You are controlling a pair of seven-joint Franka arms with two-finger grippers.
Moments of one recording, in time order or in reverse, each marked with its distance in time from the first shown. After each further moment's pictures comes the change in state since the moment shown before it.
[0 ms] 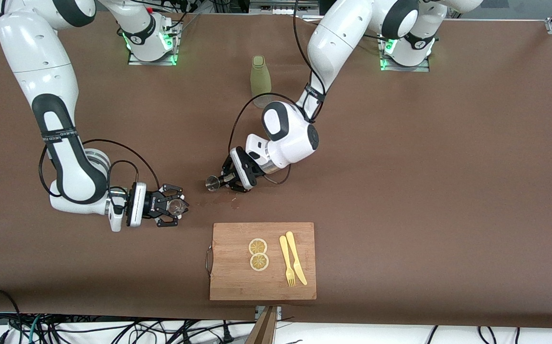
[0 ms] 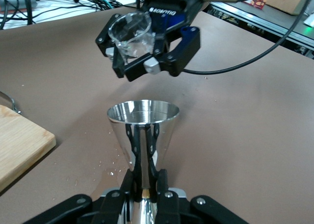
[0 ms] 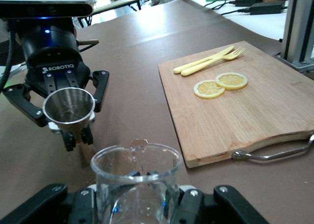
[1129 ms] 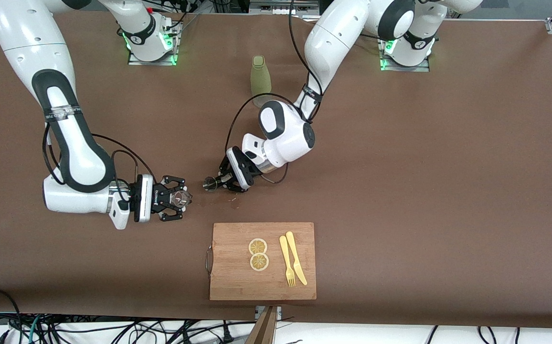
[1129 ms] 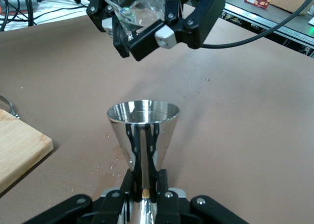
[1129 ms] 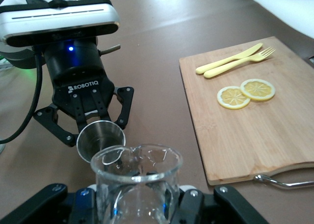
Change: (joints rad) left arm -0.025 0.020 0.033 0.027 0.000 0.004 -0.030; right arm 0.001 -0.082 0.072 0.003 -0.217 -0.001 0.173
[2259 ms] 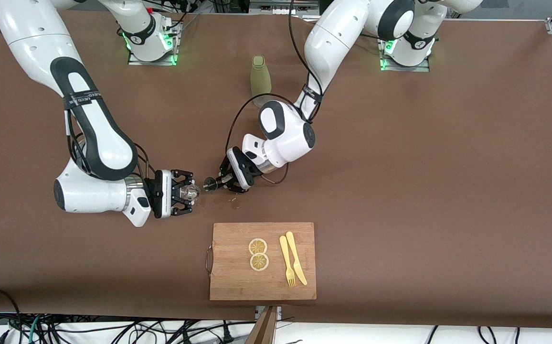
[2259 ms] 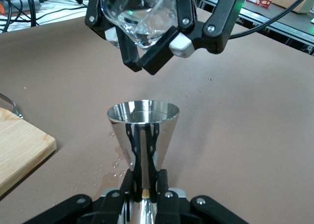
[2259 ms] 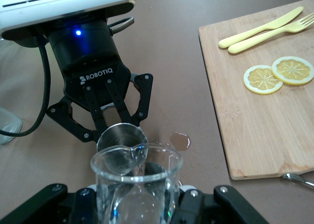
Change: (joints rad) left arm -0.001 0.002 0.005 0.001 0.000 0.005 0.000; right arm 0.003 -0.011 0.091 0.033 -0.277 0.011 0.224
